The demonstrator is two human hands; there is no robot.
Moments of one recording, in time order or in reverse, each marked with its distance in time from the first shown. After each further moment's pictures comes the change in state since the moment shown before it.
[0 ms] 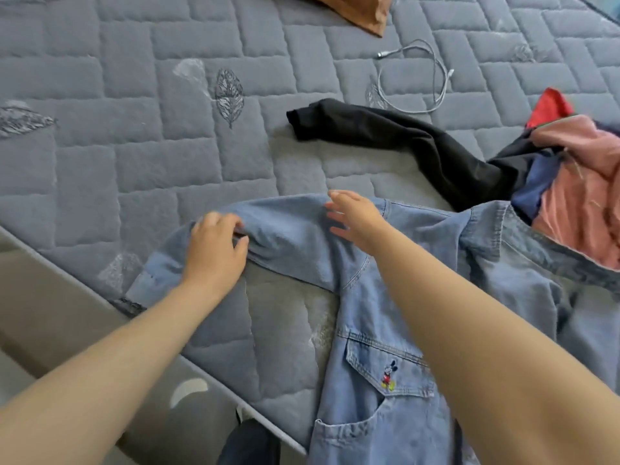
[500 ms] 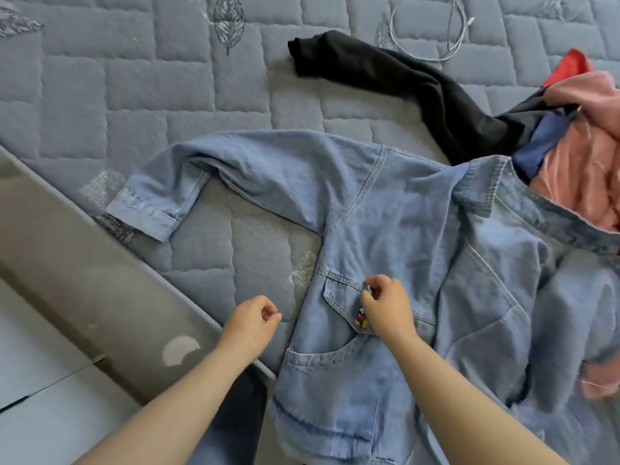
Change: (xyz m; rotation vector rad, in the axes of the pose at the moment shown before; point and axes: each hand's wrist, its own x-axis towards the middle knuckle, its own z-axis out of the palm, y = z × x) left_hand -0.188 0.012 0.127 -0.285 -0.426 -0.366; right_hand -0.123 0.203 -0.073 -0.793 0.276 -0.033
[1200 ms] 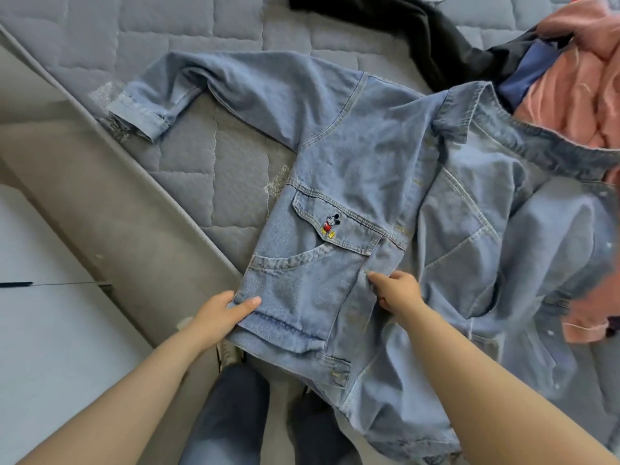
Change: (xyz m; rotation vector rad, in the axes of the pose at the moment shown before) left_hand -0.129 -0.053 0.097 -0.344 -0.098 -0.207; right_hand -0.046 0.157 -0.007 0.452 -0.094 0.322
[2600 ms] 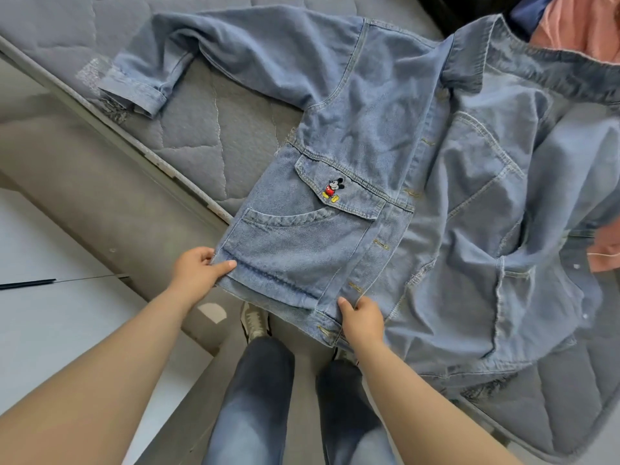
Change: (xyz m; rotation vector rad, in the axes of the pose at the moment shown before) left_hand 0.017 -0.023 -0.067 0.035 0.250 0.021; right_hand -0.097 0.095 0.109 -0.179 0.031 0.036
